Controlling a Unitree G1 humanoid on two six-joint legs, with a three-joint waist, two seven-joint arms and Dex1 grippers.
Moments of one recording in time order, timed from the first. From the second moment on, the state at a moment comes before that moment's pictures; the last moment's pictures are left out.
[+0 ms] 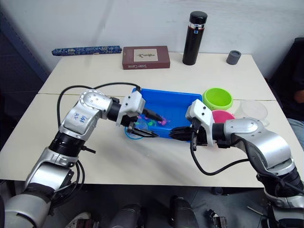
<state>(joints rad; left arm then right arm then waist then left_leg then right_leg) -0.93 0.47 -0.25 0.17 -0.21 0.34 -1.27 -0.50 -0.81 0.07 -0.40 0.62 0.85 0.96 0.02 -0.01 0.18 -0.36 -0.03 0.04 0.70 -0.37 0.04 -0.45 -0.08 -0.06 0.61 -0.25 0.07</state>
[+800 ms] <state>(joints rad) -0.57 0.84 0.18 -0.07 -0.43 0.78 -1.00 -0.65 -0.85 0.12 -0.16 0.33 0.69 0.87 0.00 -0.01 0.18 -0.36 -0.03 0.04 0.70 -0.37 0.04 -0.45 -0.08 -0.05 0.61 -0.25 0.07</state>
